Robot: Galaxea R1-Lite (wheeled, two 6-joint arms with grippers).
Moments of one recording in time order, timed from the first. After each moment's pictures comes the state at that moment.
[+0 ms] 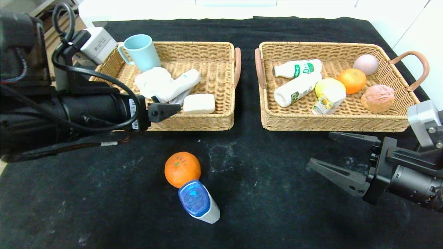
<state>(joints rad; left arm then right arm) -0.42 1.42 -1.12 -0.07 0.03 -0.05 0.38 1.41 -0.49 -0.92 0.46 -0.05</state>
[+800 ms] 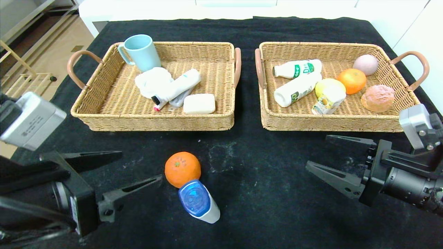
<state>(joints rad) -0.54 1.09 -0.73 -0.07 -0.01 0.04 0.38 1.43 -0.48 -0.92 0.46 -0.05</state>
